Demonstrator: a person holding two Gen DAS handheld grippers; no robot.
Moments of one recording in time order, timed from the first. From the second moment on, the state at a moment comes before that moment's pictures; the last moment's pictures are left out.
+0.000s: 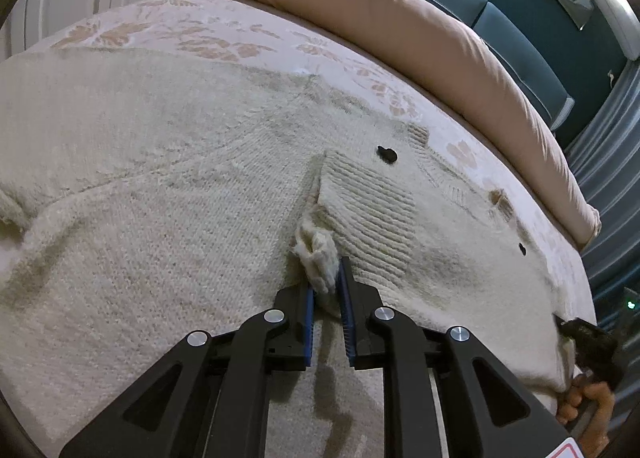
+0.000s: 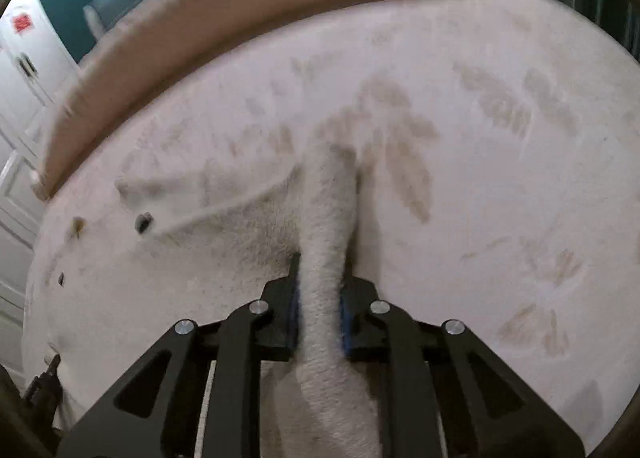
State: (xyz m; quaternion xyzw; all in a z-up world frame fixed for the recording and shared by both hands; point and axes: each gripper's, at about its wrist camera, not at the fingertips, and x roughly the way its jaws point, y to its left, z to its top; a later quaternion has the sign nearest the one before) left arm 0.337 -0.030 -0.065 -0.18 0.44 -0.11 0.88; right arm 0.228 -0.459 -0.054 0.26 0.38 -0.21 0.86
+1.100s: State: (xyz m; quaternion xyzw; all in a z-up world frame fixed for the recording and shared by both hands) left arm 0.316 0.423 -0.026 -0.46 0.37 0.21 0.78; right arm 0.090 -0.248 -0.060 0.19 0.38 -0.10 0.90
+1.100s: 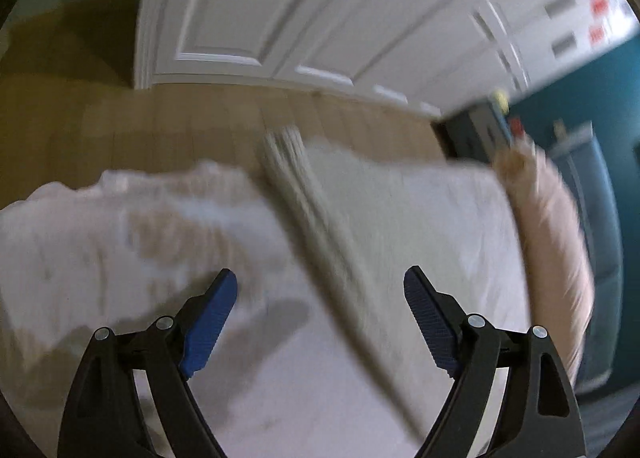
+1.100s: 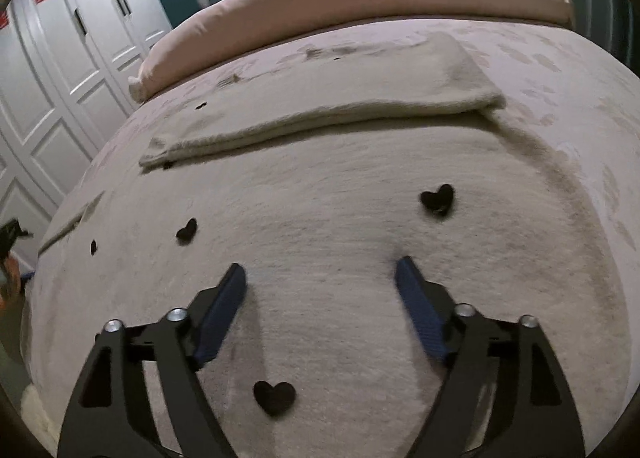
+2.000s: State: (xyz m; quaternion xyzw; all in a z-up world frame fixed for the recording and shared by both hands) left arm 0.299 -0.101 0.063 -0.16 0.45 -0.25 0.84; right arm 0.092 -0.253 -0.064 0.22 0.36 -0.06 0.91
